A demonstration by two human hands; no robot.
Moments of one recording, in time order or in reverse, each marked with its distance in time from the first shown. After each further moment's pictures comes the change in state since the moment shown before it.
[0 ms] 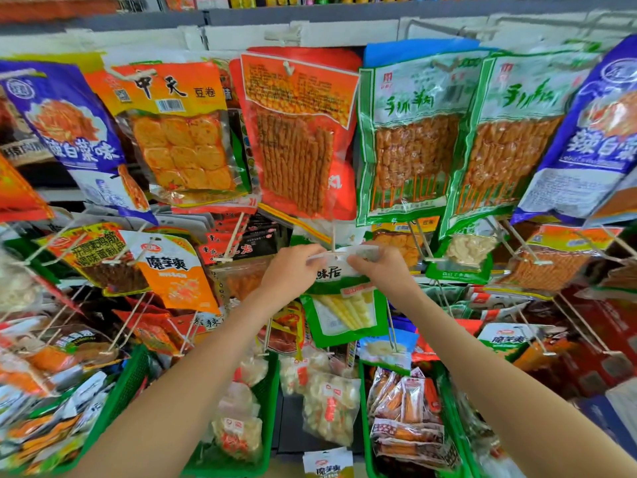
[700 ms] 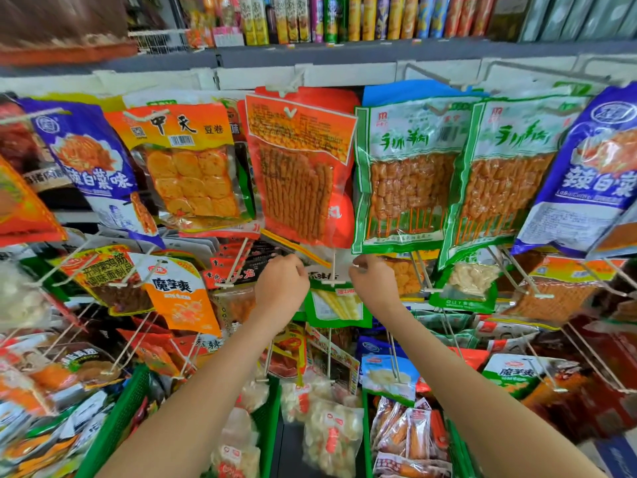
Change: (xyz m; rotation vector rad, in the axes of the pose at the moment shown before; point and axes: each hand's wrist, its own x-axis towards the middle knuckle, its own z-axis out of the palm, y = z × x) left_hand 0.009 0.019 -0.017 0.204 0.223 -0.299; right_hand 0.021 -0.021 0.012 -0.363 0.103 -0.019
